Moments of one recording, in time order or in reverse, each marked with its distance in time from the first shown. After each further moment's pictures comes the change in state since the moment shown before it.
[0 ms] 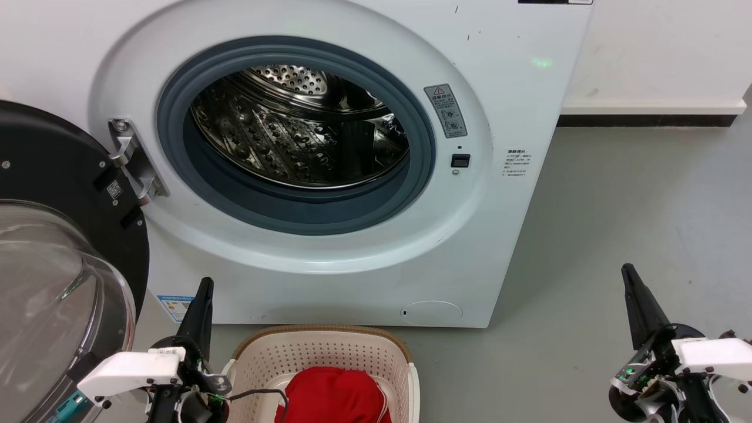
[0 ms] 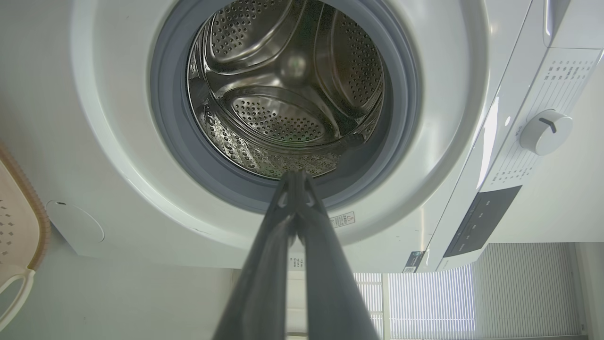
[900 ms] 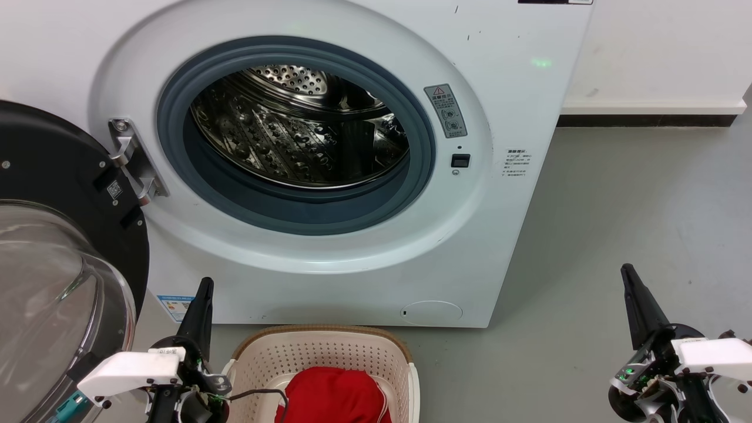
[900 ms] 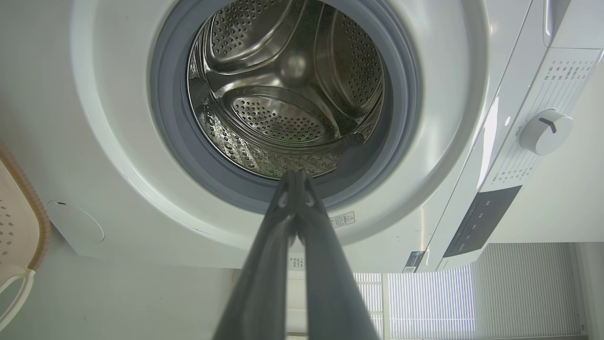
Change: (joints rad) left arm 0.000 0.000 0.000 0.000 0.000 0.000 0.000; right arm -0.001 0.006 -0.007 0.000 -0.007 0.000 0.008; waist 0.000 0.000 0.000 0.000
